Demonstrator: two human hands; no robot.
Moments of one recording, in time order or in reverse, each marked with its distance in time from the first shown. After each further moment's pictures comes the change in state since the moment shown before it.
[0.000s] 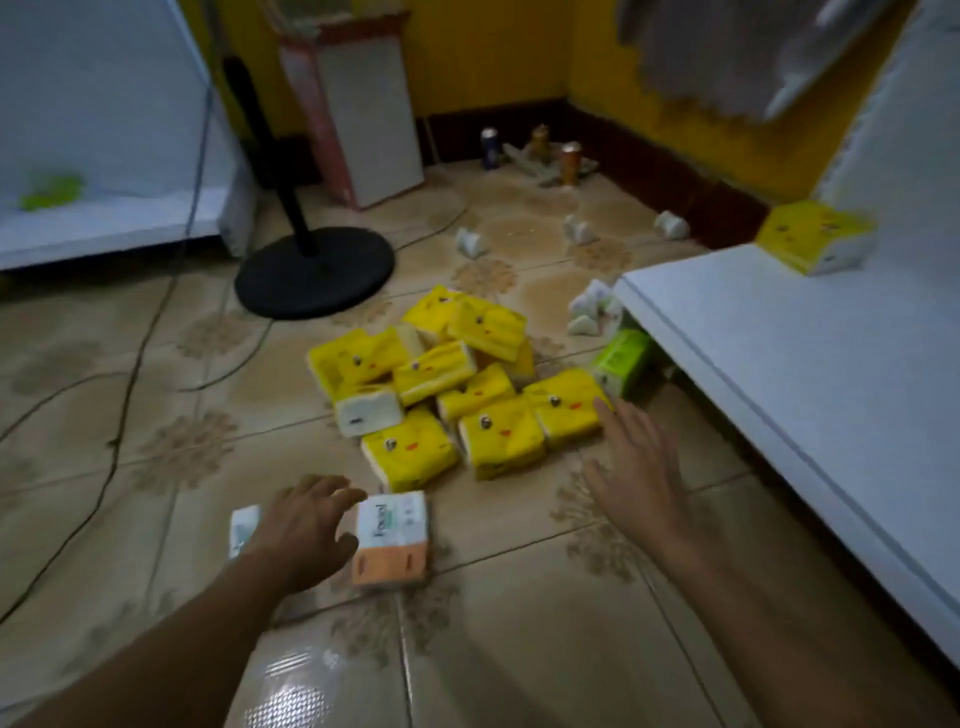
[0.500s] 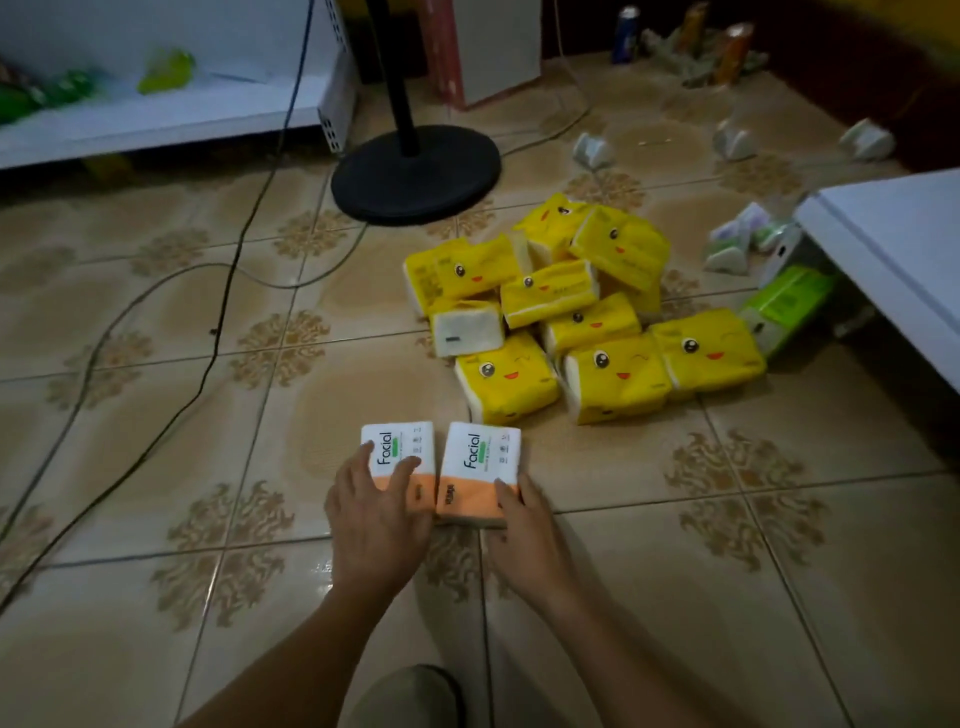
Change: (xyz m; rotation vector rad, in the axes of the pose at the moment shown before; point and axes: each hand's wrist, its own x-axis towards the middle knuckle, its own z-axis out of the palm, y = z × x) left_hand -0.033 0.004 0.090 -0.138 0.228 -0.447; right_hand -0.065 -0.133 0.167 0.350 -0.556 0.020
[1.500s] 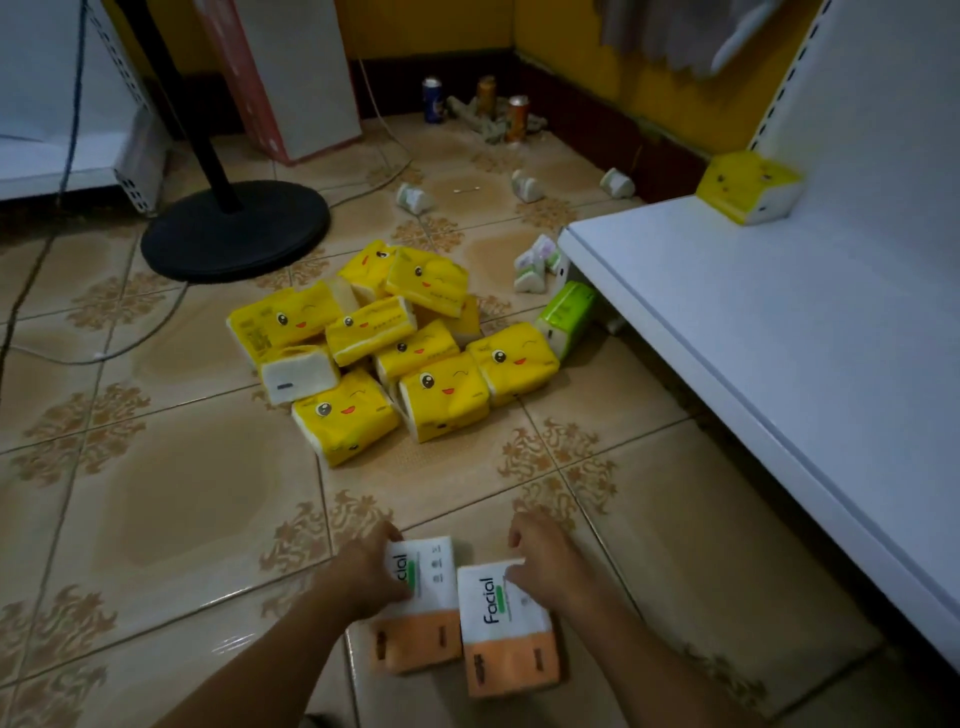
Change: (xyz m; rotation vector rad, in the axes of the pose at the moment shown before) left_hand -0.008 0.106 0.013 -0.302 -0.704 0.096; right_hand -0.073 0.112 -0.101 -0.118 0.047 0.232
